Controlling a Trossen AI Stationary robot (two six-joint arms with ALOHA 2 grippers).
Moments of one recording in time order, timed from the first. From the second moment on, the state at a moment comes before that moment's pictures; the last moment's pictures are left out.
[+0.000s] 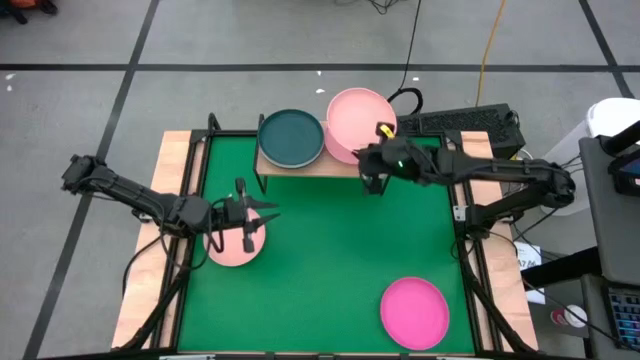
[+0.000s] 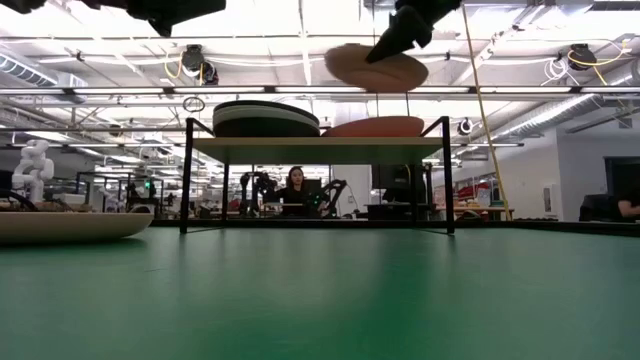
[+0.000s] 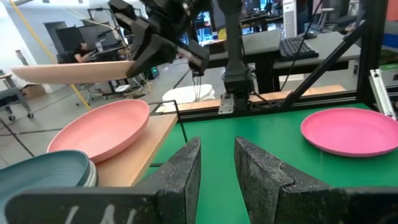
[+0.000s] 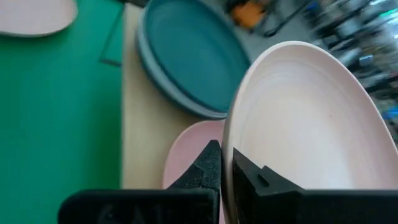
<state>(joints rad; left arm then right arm) -0.32 0.90 0.51 0.35 -0.50 0.18 -0.15 1.29 1.16 -0.39 0.40 -0.48</state>
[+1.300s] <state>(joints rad) -0.32 0.90 0.51 0.29 -0.50 0.07 -0.23 1.29 1.26 -0.55 0.29 -0.47</state>
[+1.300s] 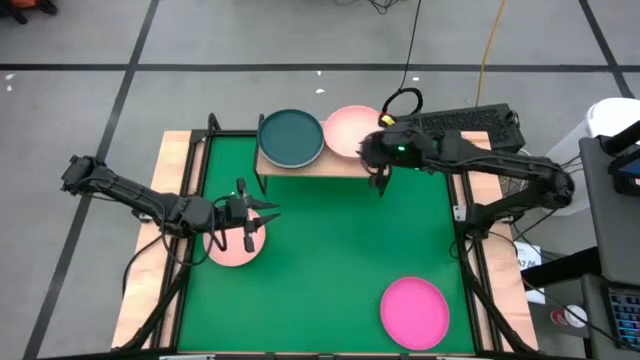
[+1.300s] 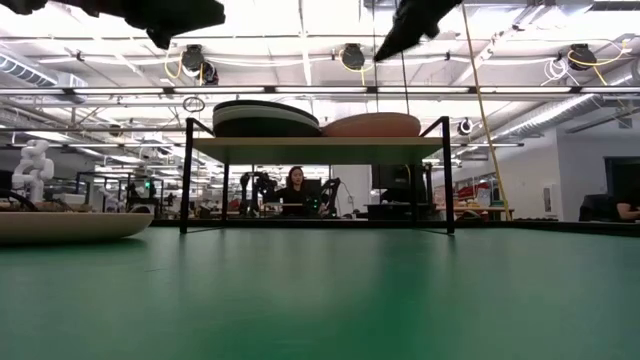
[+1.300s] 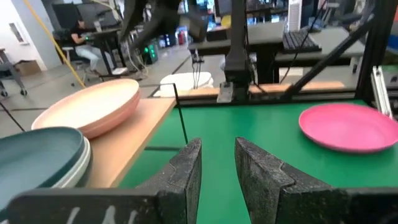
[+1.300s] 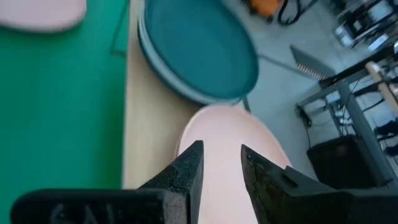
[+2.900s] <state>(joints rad) -0.54 1.40 0.75 -0.74 -0.14 -0.82 0.12 1.07 1.26 -0.54 0.23 -0.28</state>
